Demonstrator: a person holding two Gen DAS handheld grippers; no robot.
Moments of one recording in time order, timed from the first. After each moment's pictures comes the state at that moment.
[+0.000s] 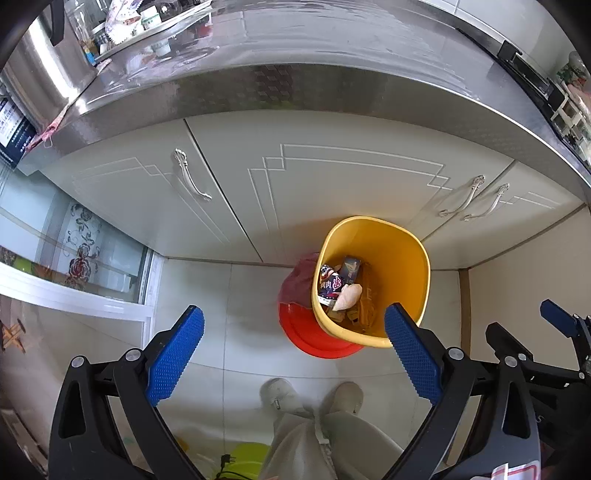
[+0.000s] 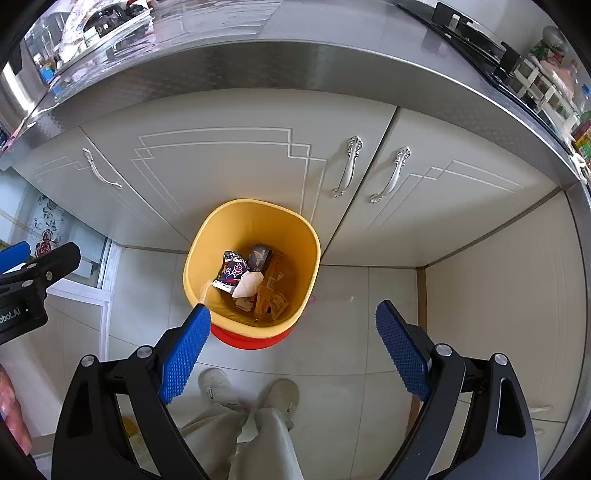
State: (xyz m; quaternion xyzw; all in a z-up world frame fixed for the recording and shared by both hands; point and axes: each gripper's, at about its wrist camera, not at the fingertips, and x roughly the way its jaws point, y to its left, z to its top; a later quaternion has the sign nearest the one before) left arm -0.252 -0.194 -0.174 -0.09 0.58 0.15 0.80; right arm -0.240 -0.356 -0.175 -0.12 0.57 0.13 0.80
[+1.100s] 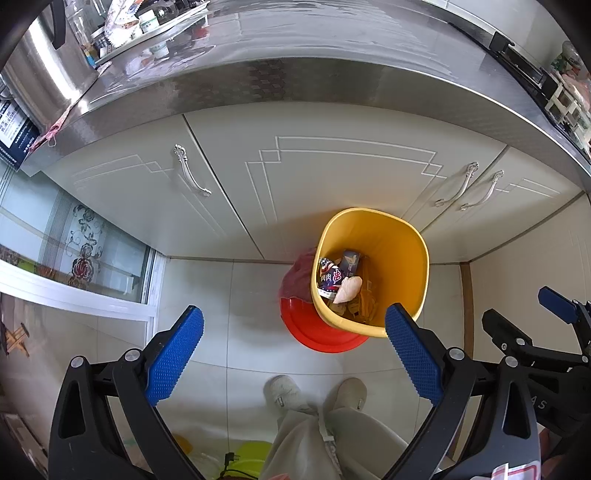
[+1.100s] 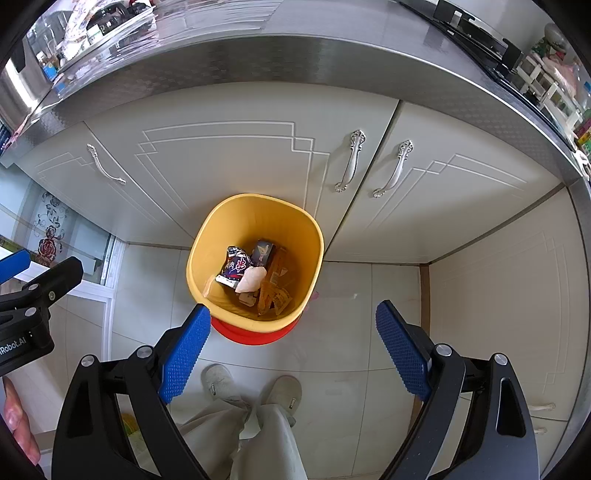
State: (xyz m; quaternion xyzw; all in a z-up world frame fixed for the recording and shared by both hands) left arm -0.263 -0.207 -0.173 -0.08 0.58 0.15 0.80; right arm -0.242 -0.359 -0.176 -0.12 0.58 0.13 0.79
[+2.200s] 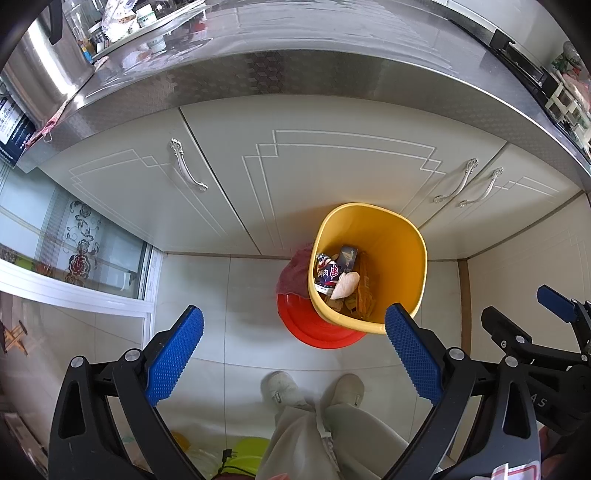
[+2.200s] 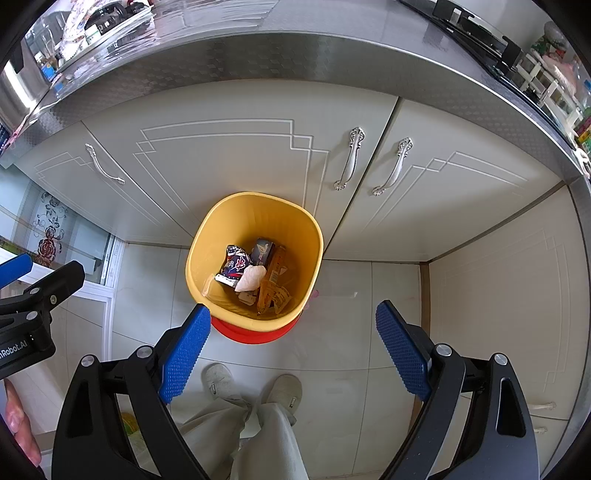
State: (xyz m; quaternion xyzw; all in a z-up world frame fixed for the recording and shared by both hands) left arm -0.263 -0.210 -0.176 -0.09 0.58 0.15 0.79; right arm -0.240 -0.360 -0.178 -0.12 0.58 0.13 0.79
